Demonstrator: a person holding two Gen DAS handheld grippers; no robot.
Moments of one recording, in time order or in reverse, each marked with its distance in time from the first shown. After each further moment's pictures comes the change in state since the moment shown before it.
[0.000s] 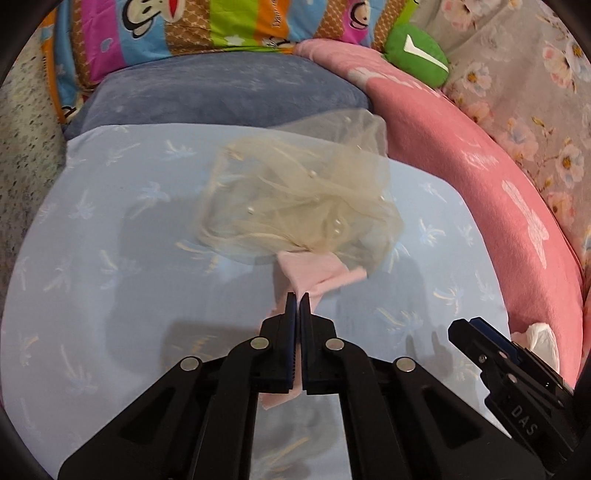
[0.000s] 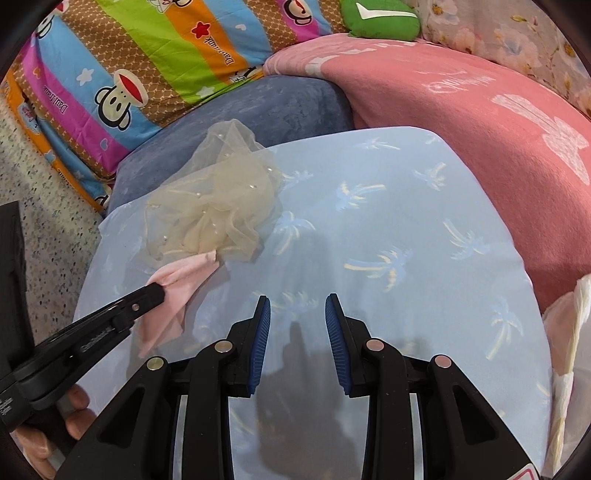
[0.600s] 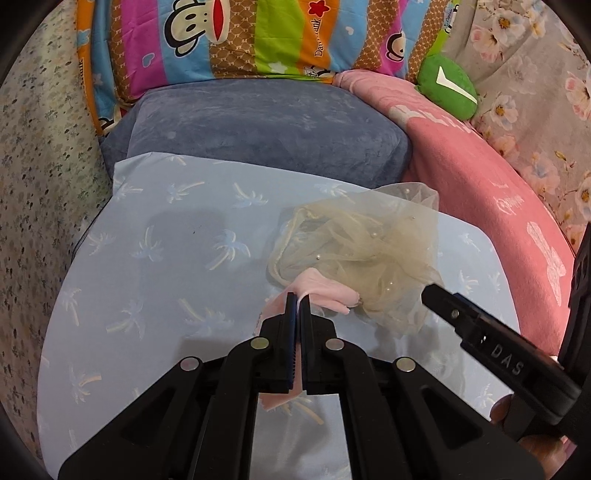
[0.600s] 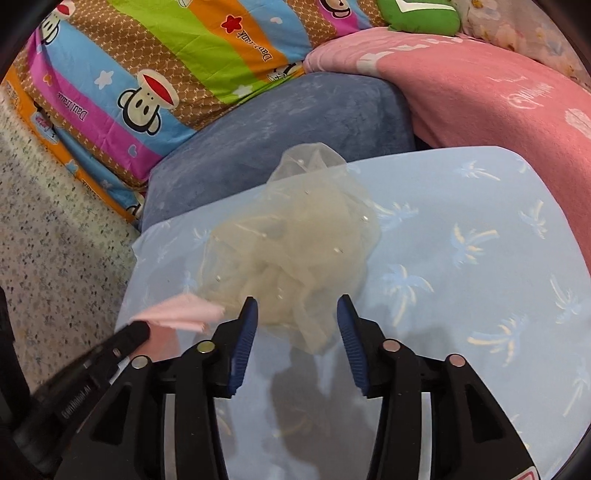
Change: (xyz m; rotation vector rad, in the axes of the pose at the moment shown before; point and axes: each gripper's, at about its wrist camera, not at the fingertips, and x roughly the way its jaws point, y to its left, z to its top) left arm -0.019 0.039 0.027 -0.051 -0.073 0.081; right arm 0.050 0.068 0.053 -0.003 0.012 0.130
